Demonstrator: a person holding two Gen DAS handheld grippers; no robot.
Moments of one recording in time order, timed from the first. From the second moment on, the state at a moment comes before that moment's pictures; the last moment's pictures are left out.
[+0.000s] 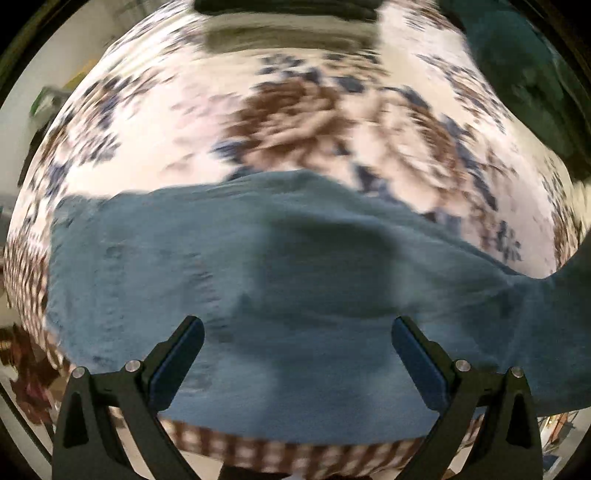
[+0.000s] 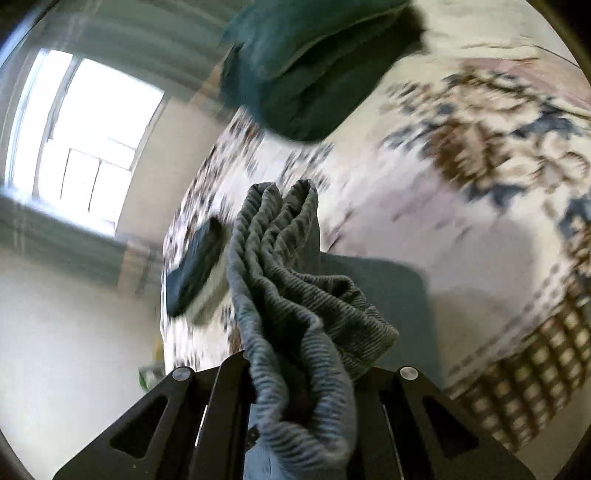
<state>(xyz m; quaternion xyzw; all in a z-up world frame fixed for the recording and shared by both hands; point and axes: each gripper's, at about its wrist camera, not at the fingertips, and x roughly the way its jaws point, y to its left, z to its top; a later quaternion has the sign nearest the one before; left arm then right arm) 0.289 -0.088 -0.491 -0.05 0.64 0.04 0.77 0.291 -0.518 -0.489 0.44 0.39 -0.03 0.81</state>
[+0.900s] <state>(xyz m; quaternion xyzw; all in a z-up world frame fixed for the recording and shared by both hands) 0.198 0.155 -0.519 -0.17 0.64 0.21 0.72 0.382 -0.265 -0.615 0.20 0.68 0.02 0.70</state>
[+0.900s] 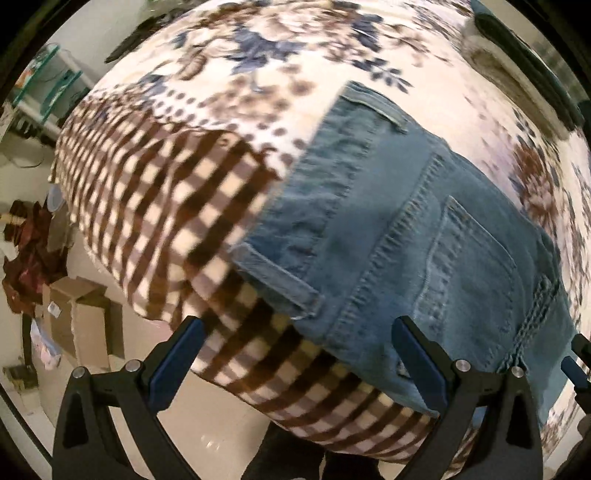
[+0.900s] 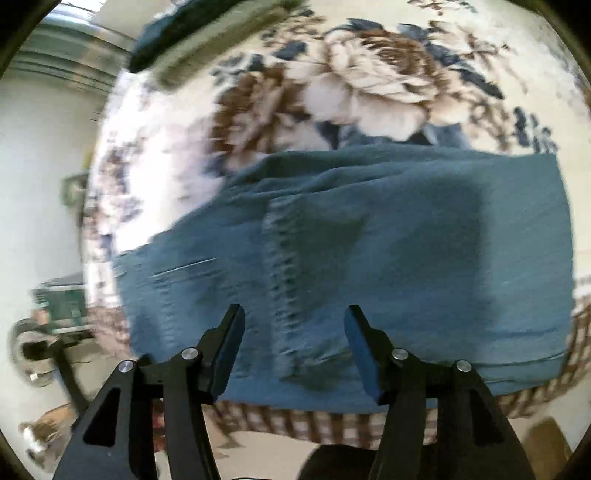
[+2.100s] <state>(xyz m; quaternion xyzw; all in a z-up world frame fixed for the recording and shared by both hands) 0.185 0.159 -0.512 -0.17 0.62 0.24 0.72 0.378 -0.192 -0.632 0.14 0.71 -0.02 0.69</state>
